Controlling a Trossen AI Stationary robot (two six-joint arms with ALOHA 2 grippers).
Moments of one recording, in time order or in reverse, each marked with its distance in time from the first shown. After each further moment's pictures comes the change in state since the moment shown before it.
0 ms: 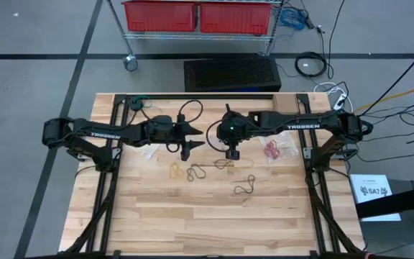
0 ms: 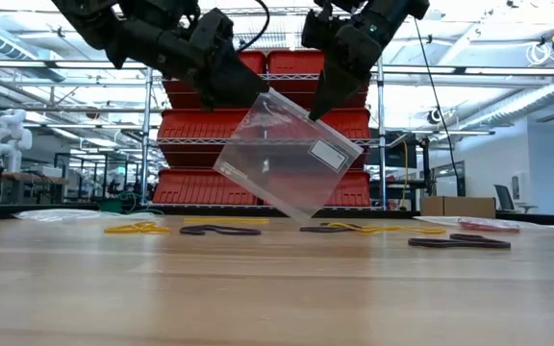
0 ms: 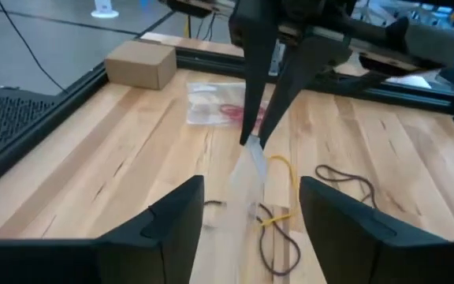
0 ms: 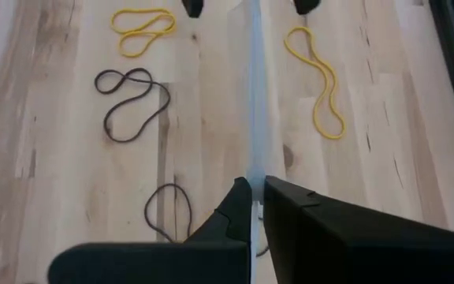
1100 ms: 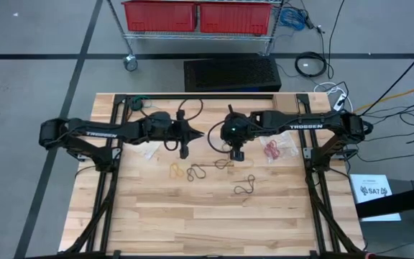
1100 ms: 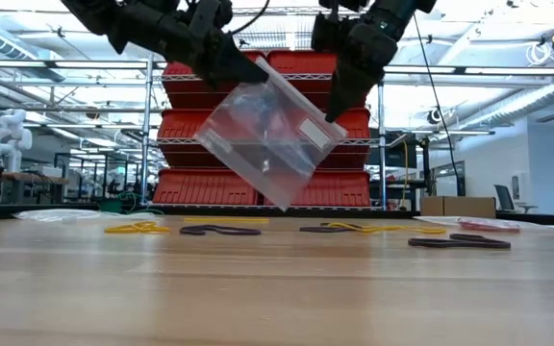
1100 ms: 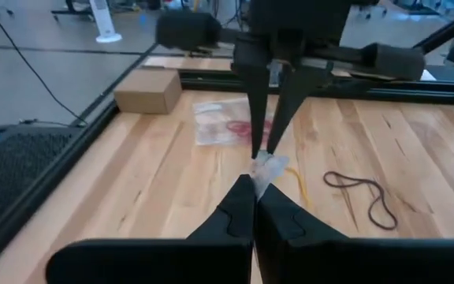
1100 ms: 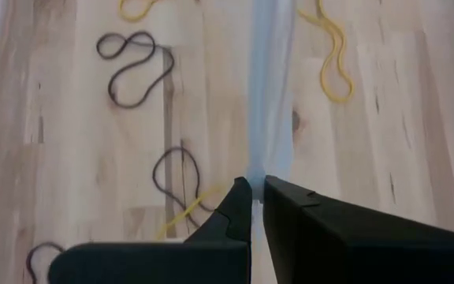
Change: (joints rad) left arm 0.003 -0.067 0.056 -0.092 -0.018 0.128; right arm -0.001 -0.019 0.004 -0.129 0.005 0.030
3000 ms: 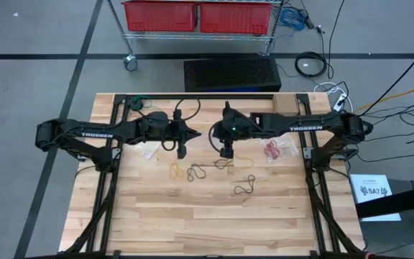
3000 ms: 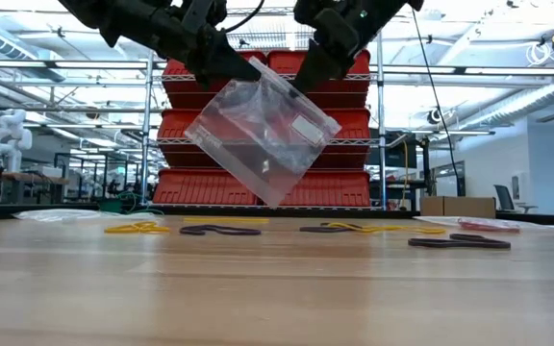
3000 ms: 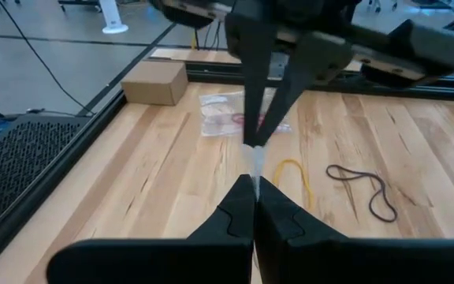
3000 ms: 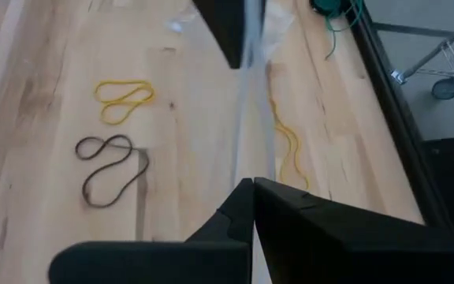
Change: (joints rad) left arm 0.000 -0.034 0.000 -0.069 -0.017 -0.023; right arm 0.026 0.009 -0.004 0.298 0.097 -0.033
